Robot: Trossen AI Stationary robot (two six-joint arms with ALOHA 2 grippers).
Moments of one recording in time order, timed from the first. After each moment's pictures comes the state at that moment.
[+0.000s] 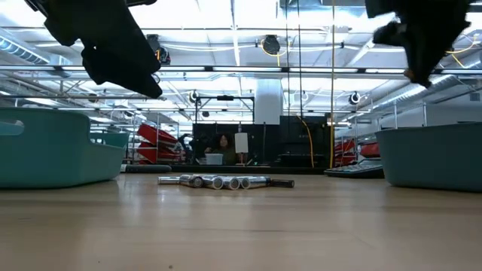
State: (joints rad) left arm -0.58 1.54 0.89 -0.20 -0.46 -0.74; right arm 0.31 1.35 1.17 -1.34 0.20 0.33
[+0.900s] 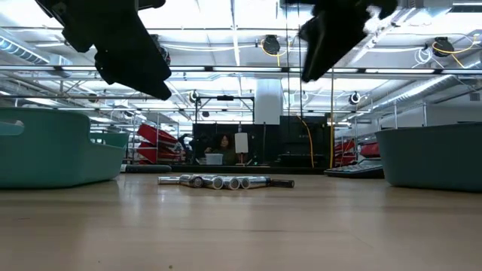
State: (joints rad) left arm -0.55 1.54 0.89 -0.20 -0.47 -0.67; right arm 0.24 1.64 1.34 -0.85 0.30 0.11
